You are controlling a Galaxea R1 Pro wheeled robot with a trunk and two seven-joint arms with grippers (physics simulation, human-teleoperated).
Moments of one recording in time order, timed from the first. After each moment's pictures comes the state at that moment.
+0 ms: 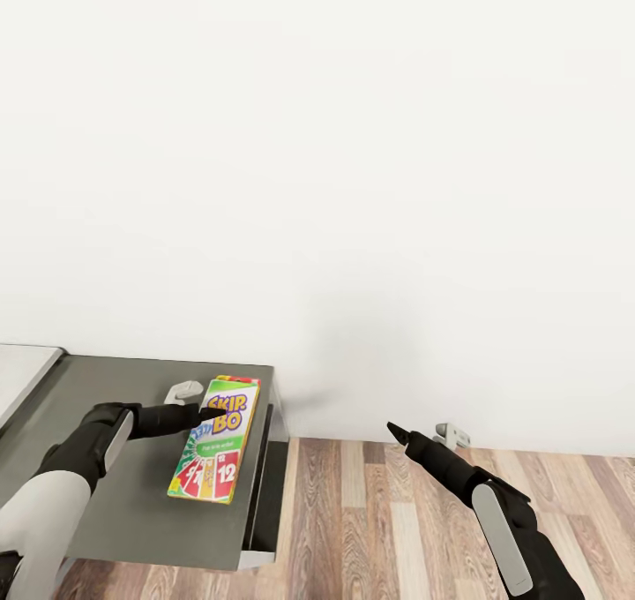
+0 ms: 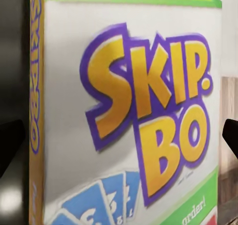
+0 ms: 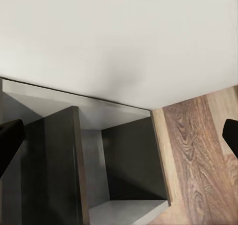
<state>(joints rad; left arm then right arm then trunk) -0.79 0.24 0.14 -0.59 -0.01 0.64 -0.82 -0.28 -0.01 -0.11 -1.28 -0.56 0.55 0.19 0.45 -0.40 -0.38</state>
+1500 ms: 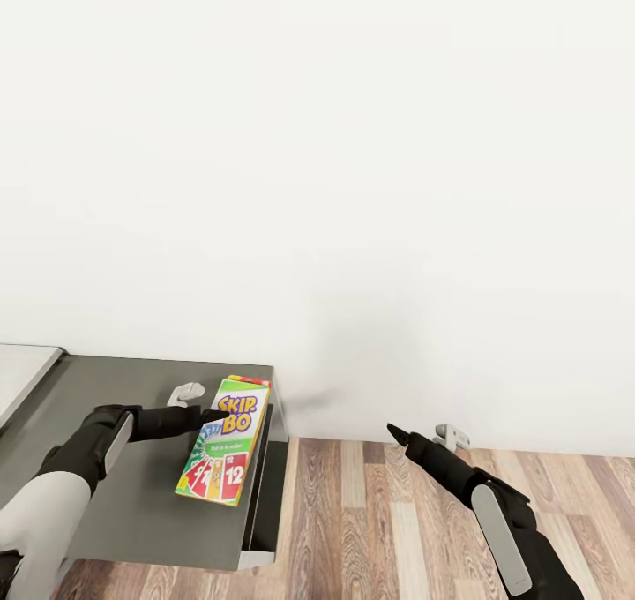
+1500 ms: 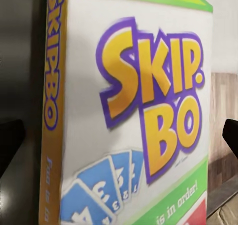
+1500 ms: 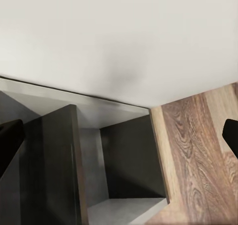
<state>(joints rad) -0.79 0.24 0.14 -0.57 -0.01 0.63 -0.90 -0.28 -0.01 -0.11 -1.27 -0.56 0.55 0.19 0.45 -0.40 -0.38</state>
